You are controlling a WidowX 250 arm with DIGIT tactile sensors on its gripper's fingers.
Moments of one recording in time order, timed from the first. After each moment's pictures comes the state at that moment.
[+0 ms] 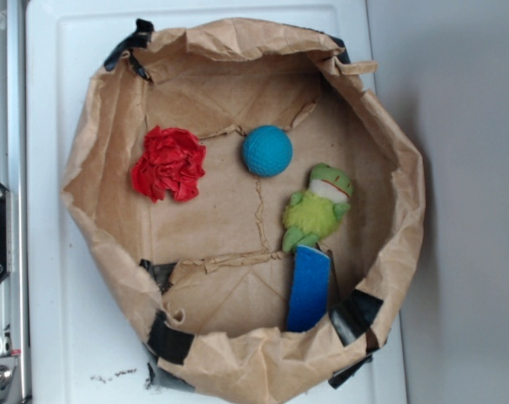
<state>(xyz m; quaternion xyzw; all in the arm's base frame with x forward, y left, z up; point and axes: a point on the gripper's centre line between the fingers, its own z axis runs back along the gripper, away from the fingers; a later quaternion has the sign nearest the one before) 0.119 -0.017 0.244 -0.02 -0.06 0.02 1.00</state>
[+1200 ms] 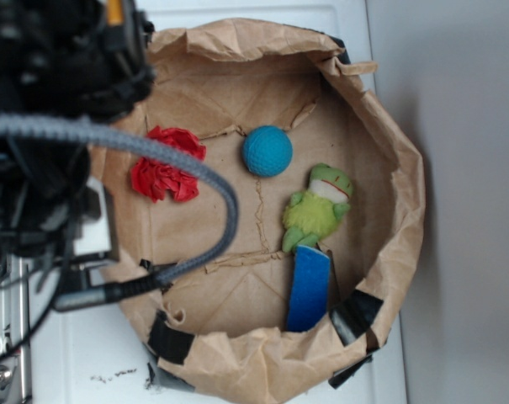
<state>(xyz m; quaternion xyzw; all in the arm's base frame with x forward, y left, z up) 0.189 0.014 0.235 -0.02 -0.06 0.05 1.00</state>
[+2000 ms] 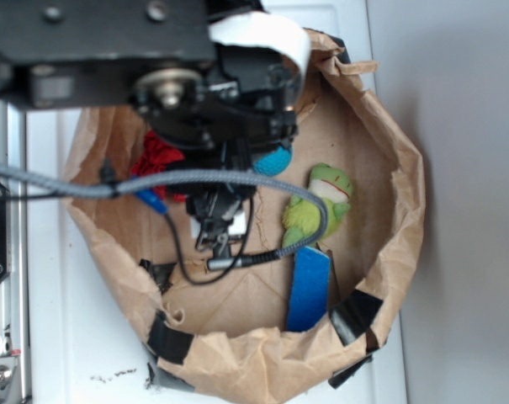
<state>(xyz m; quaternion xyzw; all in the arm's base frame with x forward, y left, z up) 0.249 0.032 0.130 -0.01 -0.06 0.01 1.00</state>
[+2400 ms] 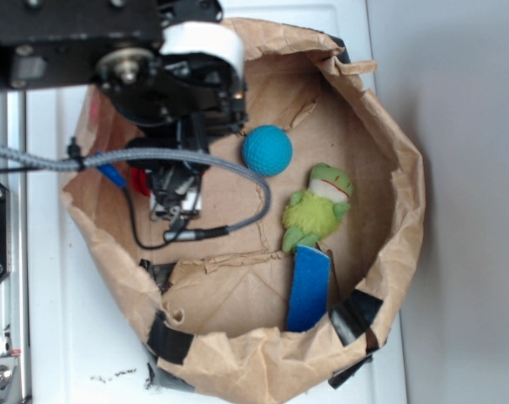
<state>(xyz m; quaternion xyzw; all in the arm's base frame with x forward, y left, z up) 0.225 0.049 0.106 0.01 -0.06 -0.02 1.00</state>
